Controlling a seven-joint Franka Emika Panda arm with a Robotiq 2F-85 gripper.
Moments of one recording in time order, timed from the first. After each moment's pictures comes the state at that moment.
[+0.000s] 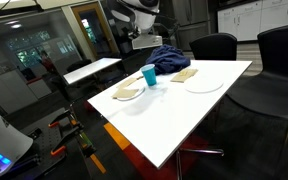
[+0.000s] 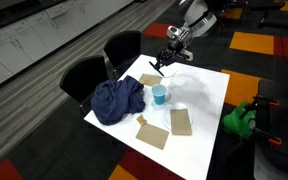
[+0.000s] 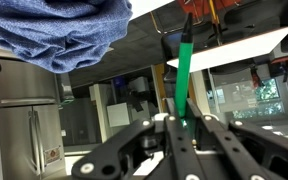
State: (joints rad) arm -0.21 0.56 -0.01 -1.79 1.39 2.02 -2.09
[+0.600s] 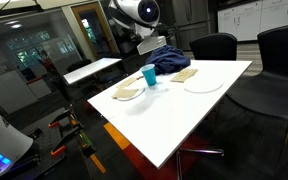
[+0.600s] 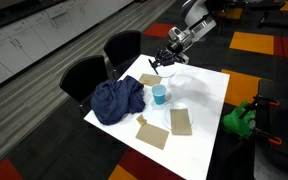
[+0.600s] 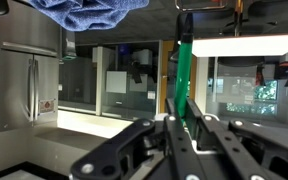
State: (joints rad) arm -0.21 0.60 -0.02 -1.80 1.58 1.97 -2.42
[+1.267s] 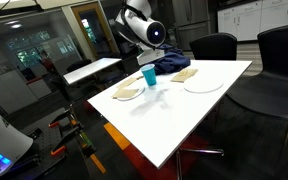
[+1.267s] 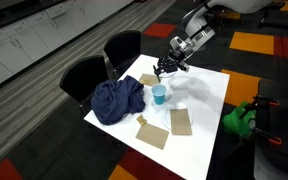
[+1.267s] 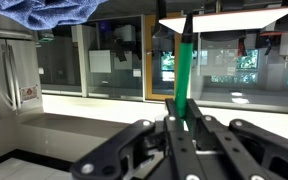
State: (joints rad) arm -0.22 0.70 -0.06 -1.79 1.61 1.77 -2.47
